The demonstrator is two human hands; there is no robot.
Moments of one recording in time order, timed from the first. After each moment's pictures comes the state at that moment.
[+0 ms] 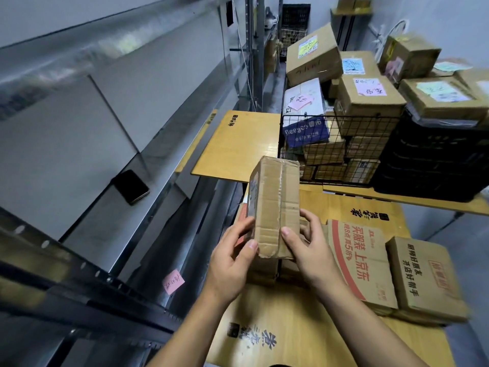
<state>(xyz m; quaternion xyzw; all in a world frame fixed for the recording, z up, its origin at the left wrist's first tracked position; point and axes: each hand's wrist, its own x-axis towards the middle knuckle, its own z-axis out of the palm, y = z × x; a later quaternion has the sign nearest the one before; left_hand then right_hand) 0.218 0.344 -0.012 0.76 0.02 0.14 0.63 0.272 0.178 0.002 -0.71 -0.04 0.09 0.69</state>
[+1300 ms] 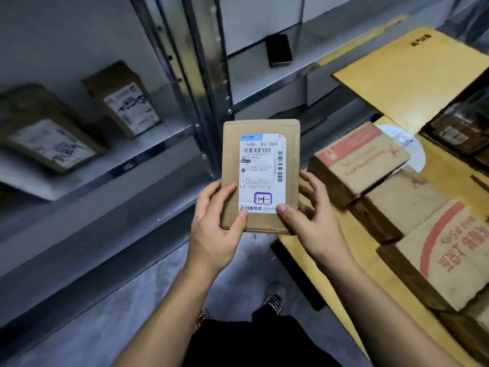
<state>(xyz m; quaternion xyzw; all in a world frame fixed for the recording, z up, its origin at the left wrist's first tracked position) -0.026 0.288 -0.045 0.77 0.42 0.32 0.36 0.142 0.192 -0.035 -0.66 -0.32 0.35 0.58</state>
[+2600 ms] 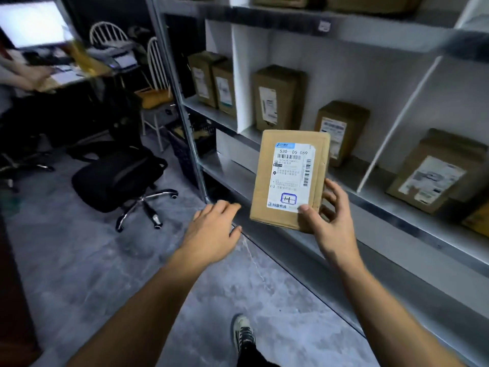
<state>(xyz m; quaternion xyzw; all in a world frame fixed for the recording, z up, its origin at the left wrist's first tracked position) -0.824 0.132 0.006 0.48 0.87 0.09 0.03 -0.644 0.301 -0.004 -0.31 -0.67 0.56 0.38</state>
